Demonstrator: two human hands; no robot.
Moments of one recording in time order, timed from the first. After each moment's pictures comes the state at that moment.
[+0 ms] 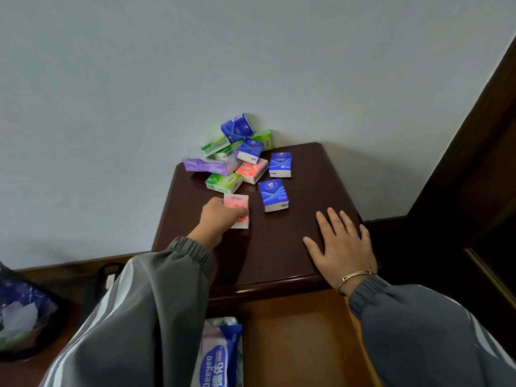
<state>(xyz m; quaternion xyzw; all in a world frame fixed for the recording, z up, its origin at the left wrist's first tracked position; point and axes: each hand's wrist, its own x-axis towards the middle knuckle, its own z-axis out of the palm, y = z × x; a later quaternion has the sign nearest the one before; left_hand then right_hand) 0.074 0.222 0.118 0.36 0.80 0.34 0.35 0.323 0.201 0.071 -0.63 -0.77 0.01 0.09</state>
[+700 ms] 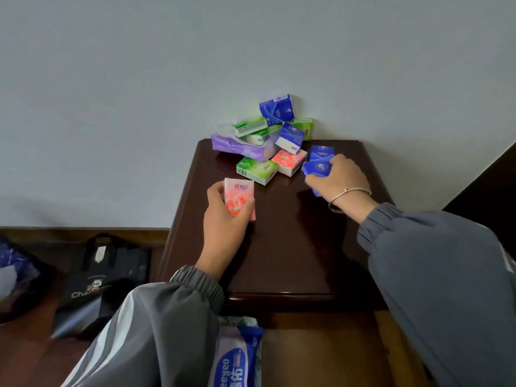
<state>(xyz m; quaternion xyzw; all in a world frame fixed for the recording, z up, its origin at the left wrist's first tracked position) 0.035 0.177 0.083 0.40 0.73 0.52 0.20 0.215 0.312 0.135 -0.66 -0.71 0.14 0.19</state>
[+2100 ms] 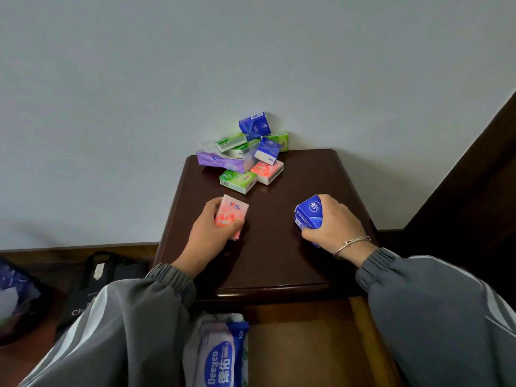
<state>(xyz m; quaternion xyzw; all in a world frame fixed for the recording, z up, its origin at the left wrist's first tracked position) 0.037 0.164 0.103 0.46 0.73 0.40 0.29 0.280 0.241 0.122 -0.58 -0.78 0.17 0.16</state>
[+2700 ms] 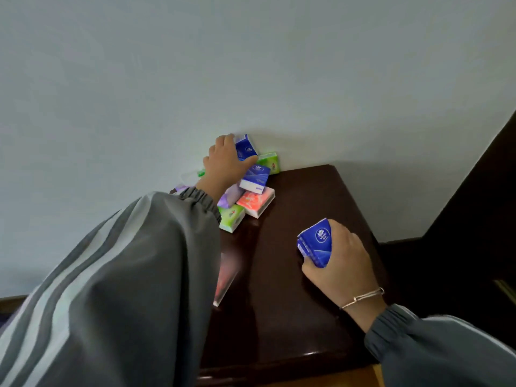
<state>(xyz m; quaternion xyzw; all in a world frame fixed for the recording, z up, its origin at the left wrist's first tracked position) 0.041 0.384 0.179 0.59 0.78 0.22 0.03 0.282 0.257 0.091 -0.58 -0.73 0.10 0.35</state>
